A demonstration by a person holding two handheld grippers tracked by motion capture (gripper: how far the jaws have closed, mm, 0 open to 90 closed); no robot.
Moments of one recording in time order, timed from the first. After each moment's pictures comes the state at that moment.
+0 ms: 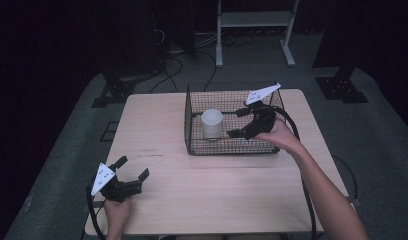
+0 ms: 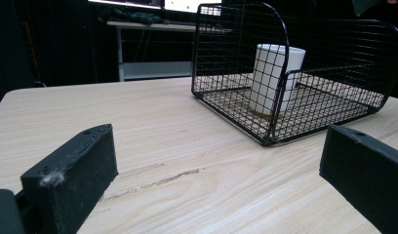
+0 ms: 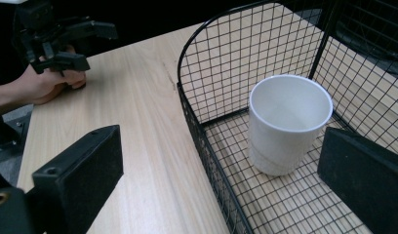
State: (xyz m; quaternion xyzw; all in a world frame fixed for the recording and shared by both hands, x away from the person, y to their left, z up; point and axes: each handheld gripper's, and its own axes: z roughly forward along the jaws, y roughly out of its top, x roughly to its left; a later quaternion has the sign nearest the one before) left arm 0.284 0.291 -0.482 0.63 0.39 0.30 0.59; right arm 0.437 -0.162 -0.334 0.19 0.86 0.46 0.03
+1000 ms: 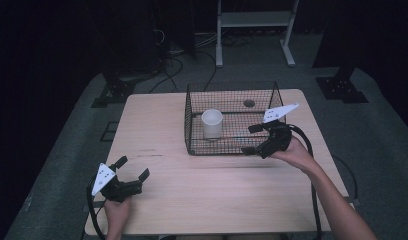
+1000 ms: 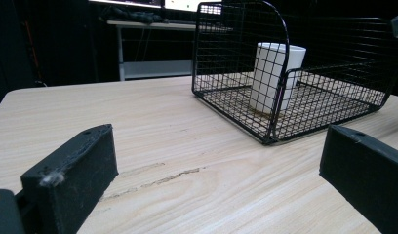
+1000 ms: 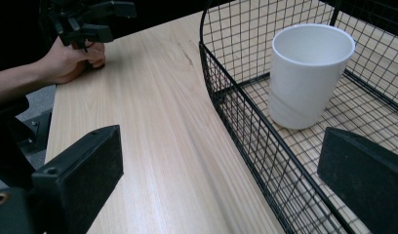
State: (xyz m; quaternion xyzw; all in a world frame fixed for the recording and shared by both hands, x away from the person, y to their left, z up) left arm 0.284 0.291 -0.482 0.64 0.39 0.31 0.59; right arm 0.397 -0.202 -0.362 0.20 0.86 0.48 0.02
